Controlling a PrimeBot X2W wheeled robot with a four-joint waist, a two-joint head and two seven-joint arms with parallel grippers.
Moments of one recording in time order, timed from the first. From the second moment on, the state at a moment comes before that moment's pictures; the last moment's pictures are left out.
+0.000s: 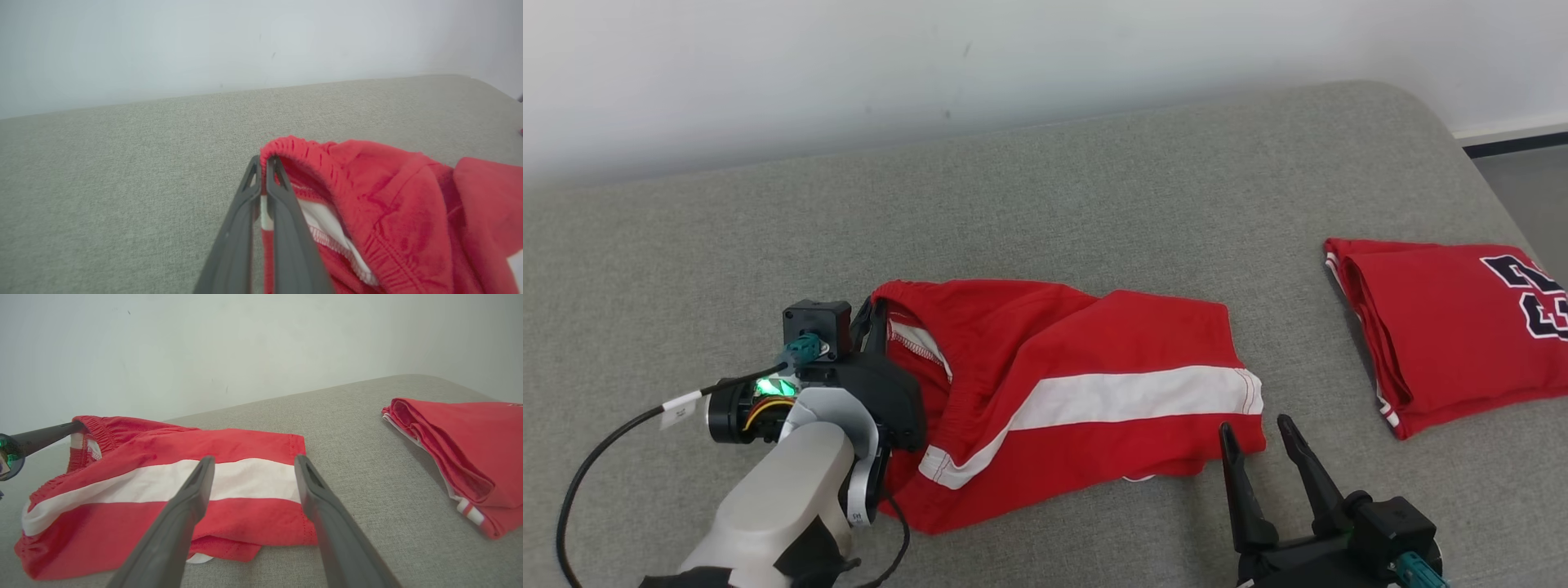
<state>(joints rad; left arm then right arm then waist) -0.79 0.20 -0.79 0.89 -0.84 0.16 -0.23 -0.01 -0.05 0.08 0.17 0.19 0.13 -0.26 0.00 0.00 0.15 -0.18</state>
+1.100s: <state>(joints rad) -0.05 0.19 -0.26 0.07 -0.36 0.16 -0.26 0.05 -0.05 -0.03 0.18 0.15 0.13 -0.26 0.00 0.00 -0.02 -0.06</state>
